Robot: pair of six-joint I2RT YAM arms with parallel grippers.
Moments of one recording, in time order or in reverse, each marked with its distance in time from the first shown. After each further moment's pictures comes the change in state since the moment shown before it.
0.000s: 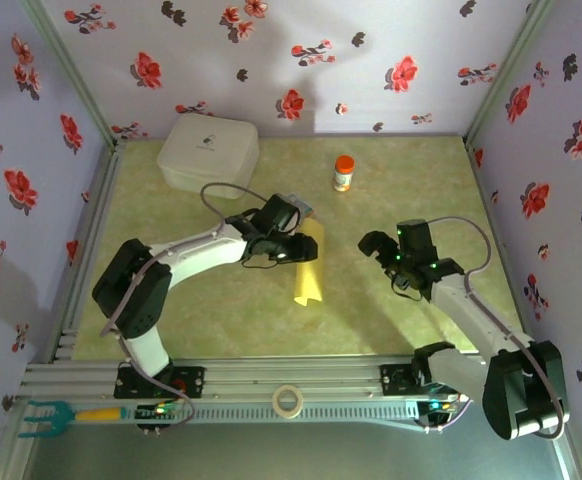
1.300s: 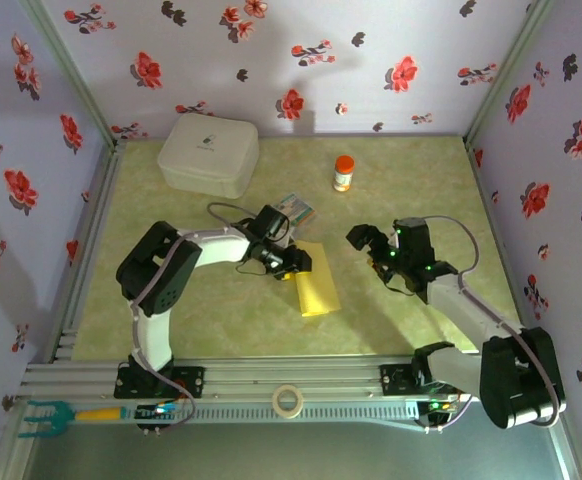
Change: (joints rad) left arm 0.104 0.194 -0.070 0.084 0.278 0.023; right arm -0.003 0.060 -0.064 0.296 -0.243 0.052
